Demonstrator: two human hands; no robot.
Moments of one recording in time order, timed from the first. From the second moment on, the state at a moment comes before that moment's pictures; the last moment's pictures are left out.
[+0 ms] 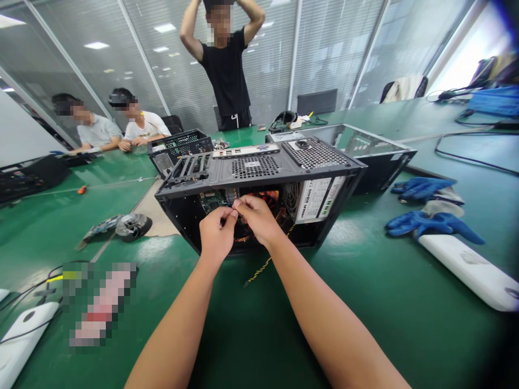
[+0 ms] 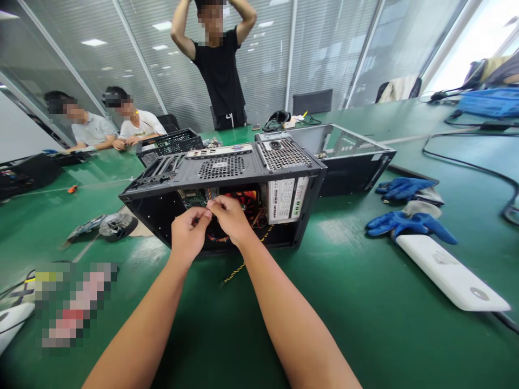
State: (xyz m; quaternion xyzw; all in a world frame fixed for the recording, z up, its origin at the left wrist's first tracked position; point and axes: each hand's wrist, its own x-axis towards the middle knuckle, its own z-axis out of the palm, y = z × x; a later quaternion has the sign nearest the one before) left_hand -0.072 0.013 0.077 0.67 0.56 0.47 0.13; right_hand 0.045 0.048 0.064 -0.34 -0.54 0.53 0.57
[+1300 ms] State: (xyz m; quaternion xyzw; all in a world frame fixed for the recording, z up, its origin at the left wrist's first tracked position) left_hand -0.068 0.023 0.066 0.52 0.45 0.55 0.47; right_hand 0.043 0.055 0.063 -0.34 -0.49 0.53 0.60
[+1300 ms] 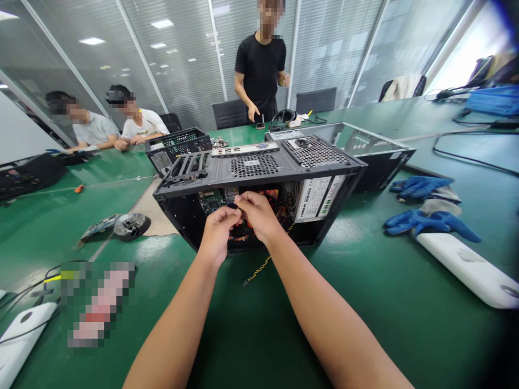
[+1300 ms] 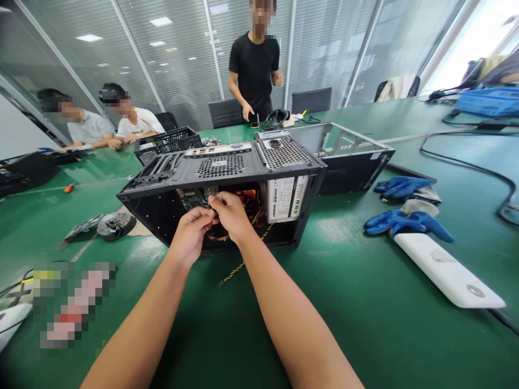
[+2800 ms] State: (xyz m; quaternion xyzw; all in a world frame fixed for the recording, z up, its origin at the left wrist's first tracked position) left_hand -0.062 0.016 0.085 0.63 0.56 0.51 0.15; right_hand 0.047 0.054 0.072 -0.36 -0.54 0.45 0.61
